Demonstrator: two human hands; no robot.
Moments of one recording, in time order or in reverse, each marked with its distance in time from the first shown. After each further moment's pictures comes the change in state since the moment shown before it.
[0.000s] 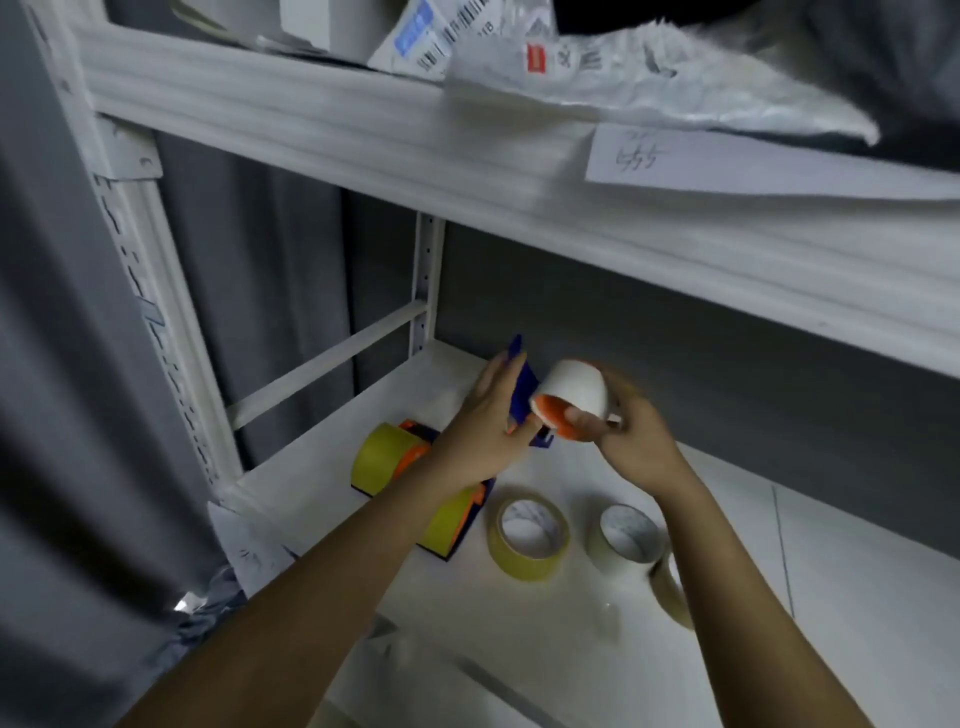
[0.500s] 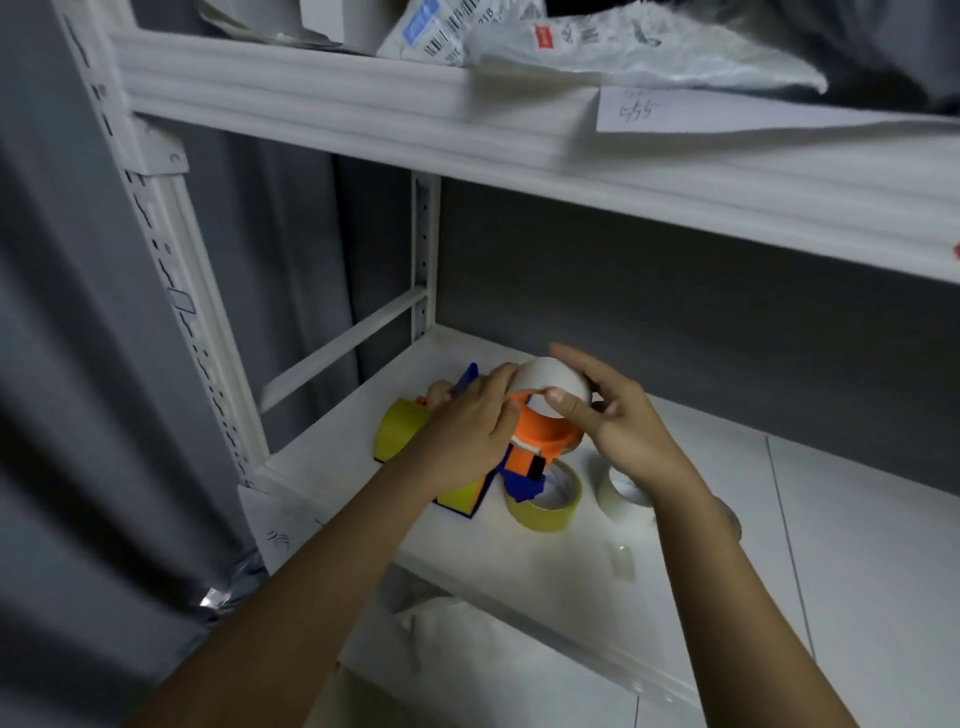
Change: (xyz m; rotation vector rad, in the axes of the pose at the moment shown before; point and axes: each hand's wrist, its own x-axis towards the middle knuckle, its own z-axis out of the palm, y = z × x) left_hand -0.057 -0.002 -0.025 0.303 -0.004 0.113; right_hand -0.063 -0.071 0.029 0.313 -0.044 0.090
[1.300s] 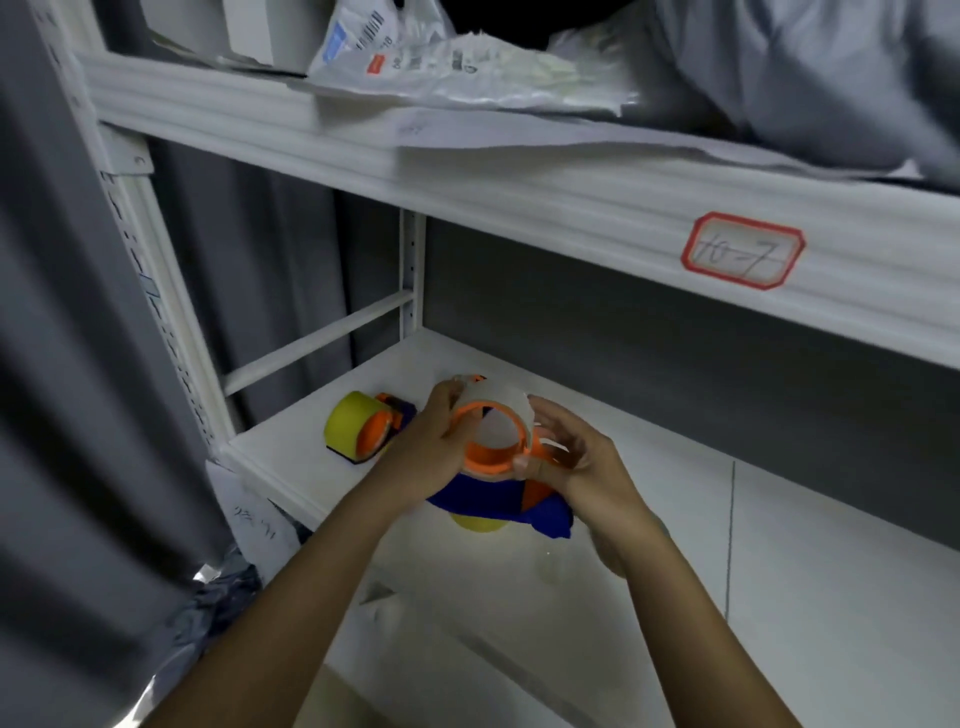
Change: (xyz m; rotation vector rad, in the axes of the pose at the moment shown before) left_hand -0.008 0.065 0.036 -0.476 0.019 -0.416; right_hand -0.044 0.031 -0.069 0.080 -0.124 0.114
